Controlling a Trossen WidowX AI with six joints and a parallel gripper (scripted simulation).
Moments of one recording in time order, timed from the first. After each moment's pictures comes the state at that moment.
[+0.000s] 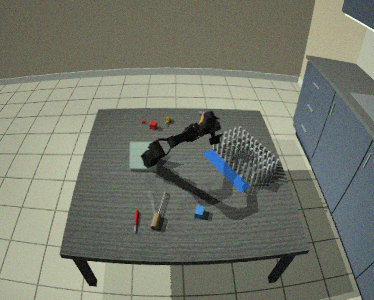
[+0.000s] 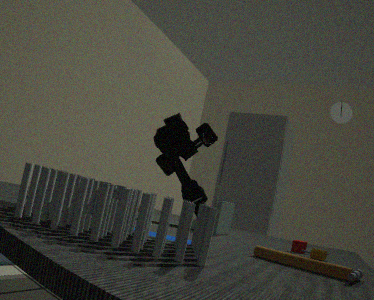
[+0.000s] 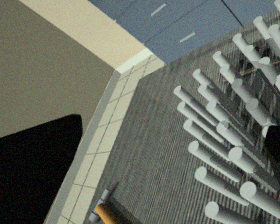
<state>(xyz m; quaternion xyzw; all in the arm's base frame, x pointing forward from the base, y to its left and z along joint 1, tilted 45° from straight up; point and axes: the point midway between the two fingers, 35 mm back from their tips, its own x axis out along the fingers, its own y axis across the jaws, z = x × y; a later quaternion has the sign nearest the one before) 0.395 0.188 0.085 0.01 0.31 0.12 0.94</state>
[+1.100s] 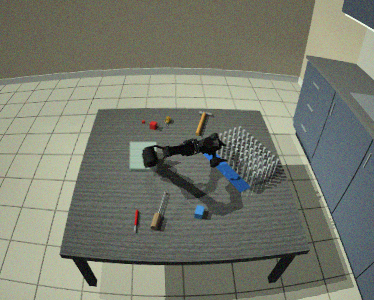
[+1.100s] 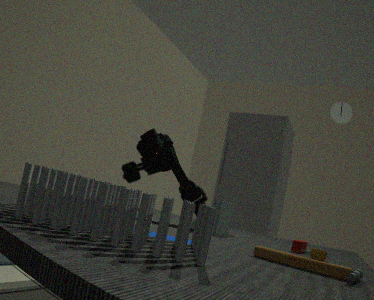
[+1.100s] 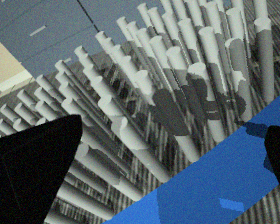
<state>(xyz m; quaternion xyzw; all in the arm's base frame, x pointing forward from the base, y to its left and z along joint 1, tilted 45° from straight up) 0.409 0.041 0.123 -0.16 0.21 -0.05 0.96</state>
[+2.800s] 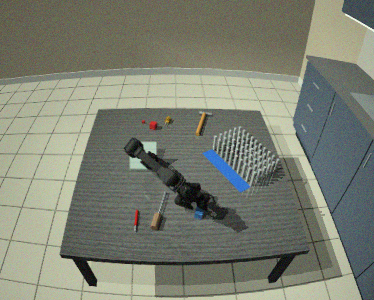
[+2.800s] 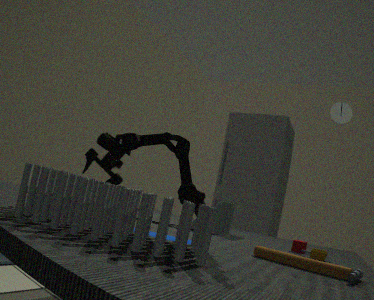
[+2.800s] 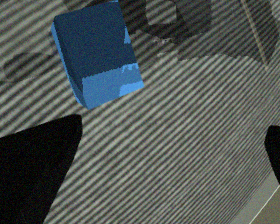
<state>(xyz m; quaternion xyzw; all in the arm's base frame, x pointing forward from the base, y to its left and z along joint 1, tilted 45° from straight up) 0.242 -0.235 0.333 -0.71 0.48 0.00 0.52</state>
